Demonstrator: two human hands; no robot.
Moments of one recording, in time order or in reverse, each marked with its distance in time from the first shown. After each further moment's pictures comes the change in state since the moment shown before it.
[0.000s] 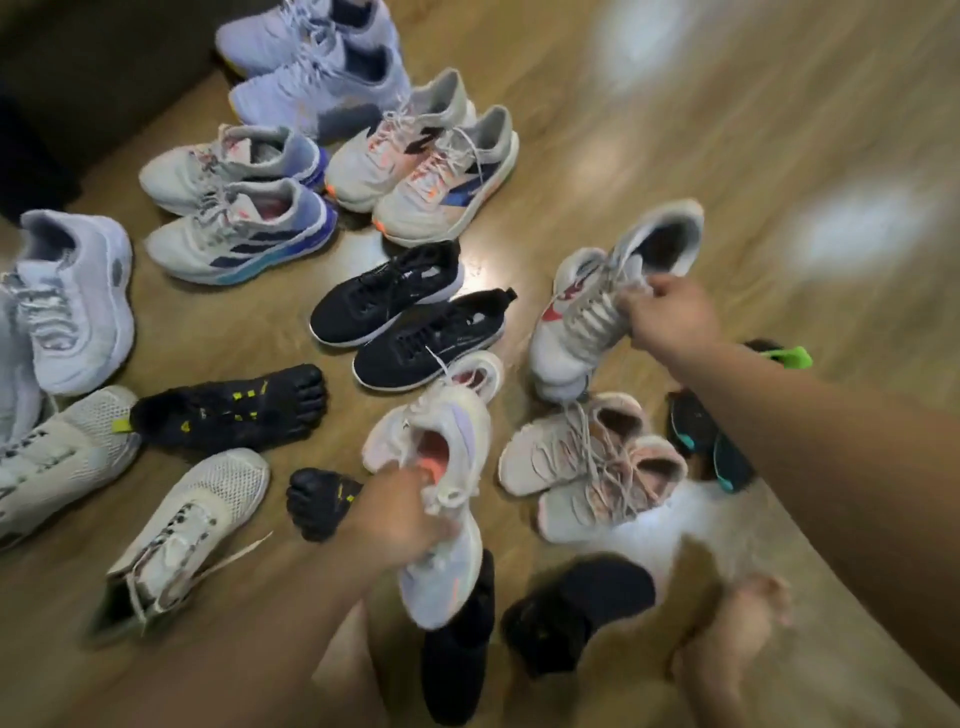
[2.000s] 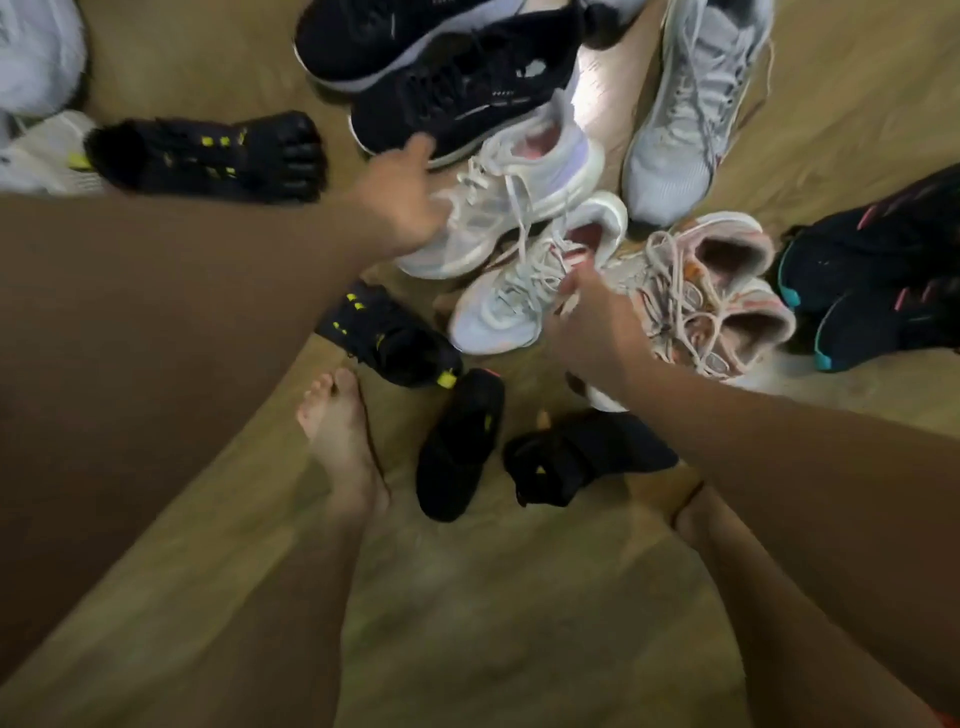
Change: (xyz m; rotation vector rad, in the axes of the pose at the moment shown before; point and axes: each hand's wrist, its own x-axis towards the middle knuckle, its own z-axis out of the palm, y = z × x) left_hand 0.123 -0.019 0.001 0.134 0.216 -0.149; right_hand -0.090 0.149 0.141 -0.294 -0.496 -0.182
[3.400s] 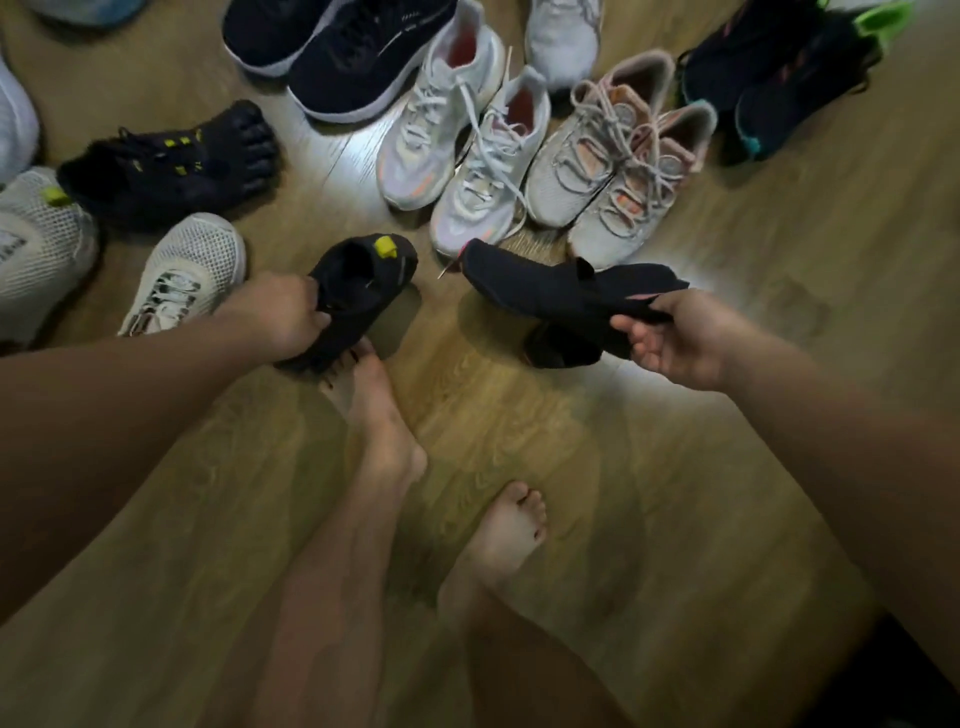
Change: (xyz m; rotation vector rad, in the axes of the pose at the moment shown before) left_hand -0.150 -0.153 0.050 0.558 -0.066 0.282; right_hand -0.208 0.062 0.055 1.333 0.133 0.721
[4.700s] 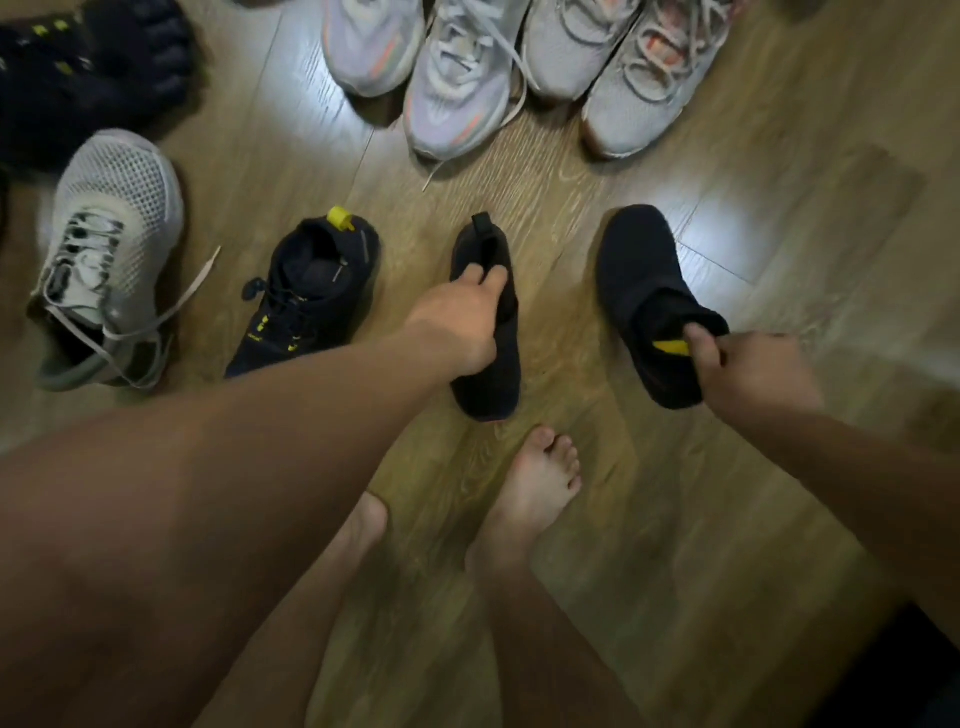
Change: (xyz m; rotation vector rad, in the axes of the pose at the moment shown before) left_hand -0.002 0.168 0.101 -0.109 -0.121 0.233; right_hand 0.030 0.150 -0.058 -1.357 0.474 -0.559
